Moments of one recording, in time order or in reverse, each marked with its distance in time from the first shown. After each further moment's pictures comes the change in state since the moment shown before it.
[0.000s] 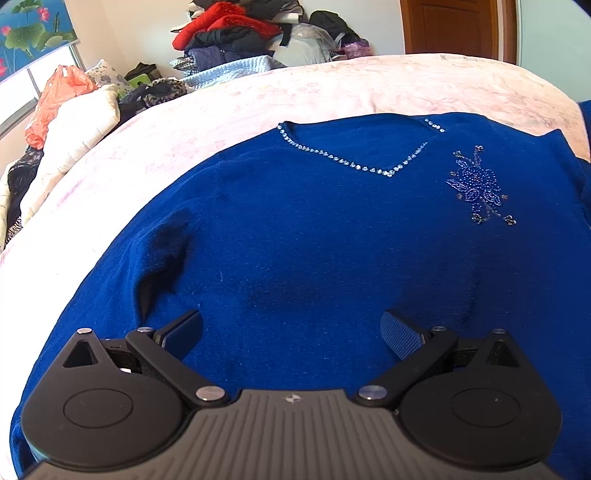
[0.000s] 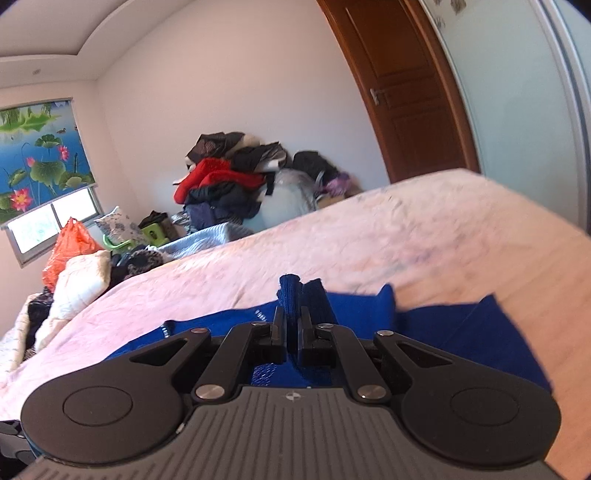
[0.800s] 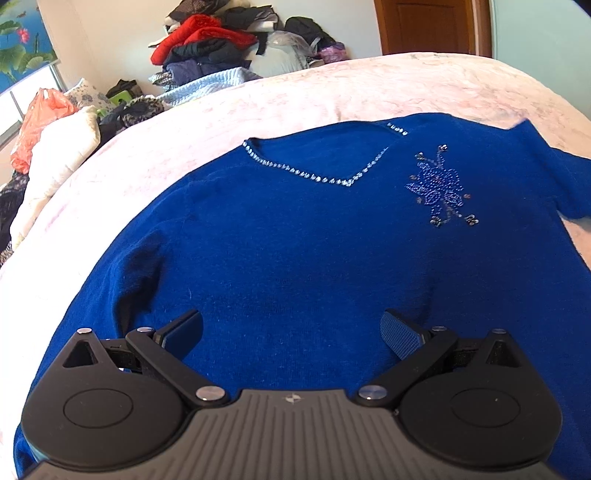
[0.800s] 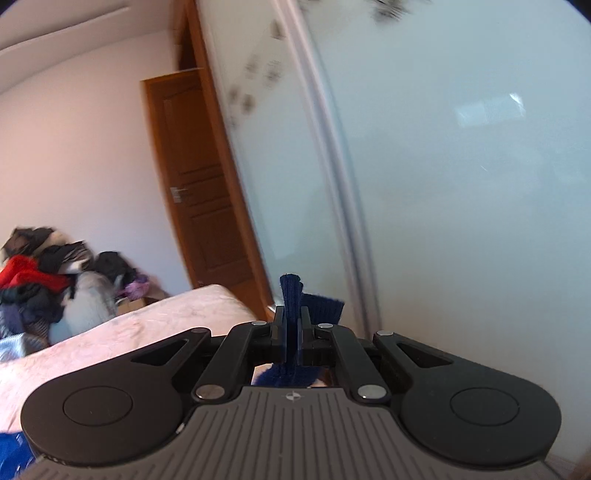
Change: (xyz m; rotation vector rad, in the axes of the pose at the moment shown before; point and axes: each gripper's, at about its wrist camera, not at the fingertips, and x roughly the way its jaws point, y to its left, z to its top) left arm -0.010 -0.028 0.006 0.062 -0.016 -0.030; right arm -0.093 -0.188 0.082 -0.020 -0.357 -0.617
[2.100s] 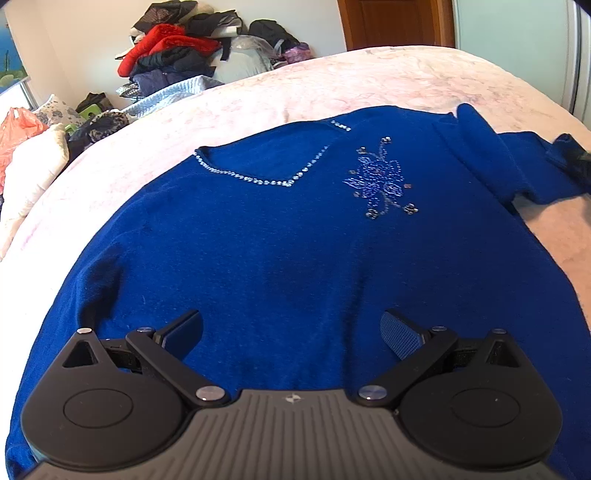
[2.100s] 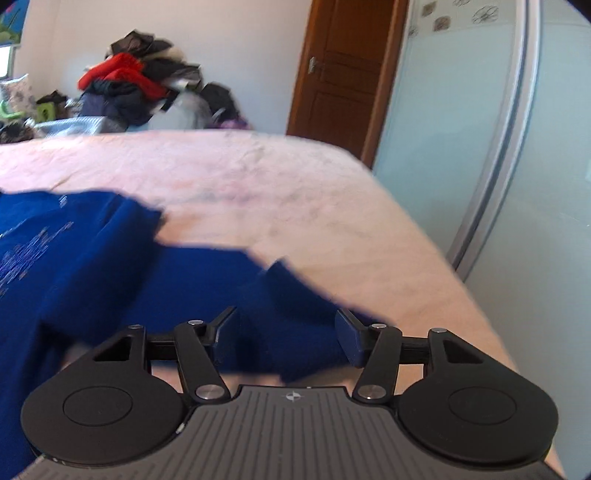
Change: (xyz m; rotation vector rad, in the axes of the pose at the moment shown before) left arm -0.011 -0.035 -0.001 0.078 -0.010 -0.069; right arm 0.034 0.105 -0.096 -0.478 0.343 0.175
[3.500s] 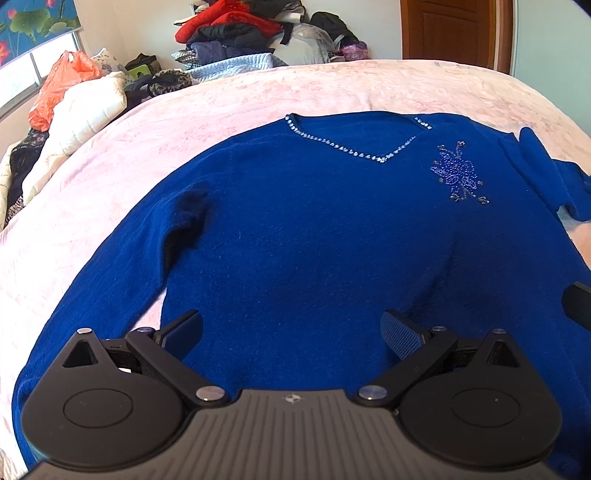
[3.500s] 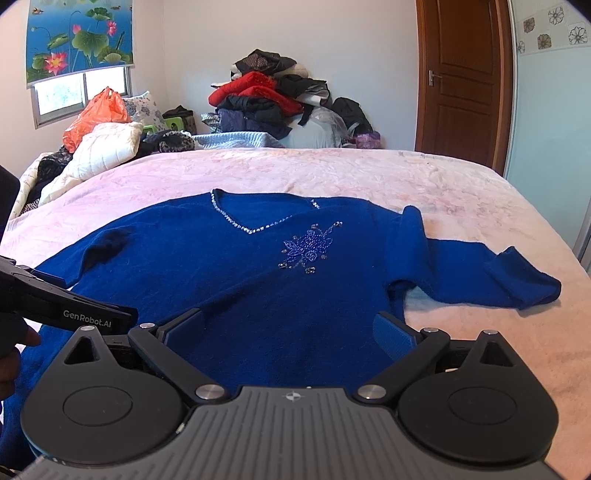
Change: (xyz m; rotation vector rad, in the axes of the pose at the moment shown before) left arm -0.025 0.069 -0.043 -0.171 0.029 0.051; right arm -0.172 0.139 -0.023 -0.001 -0.002 0.452
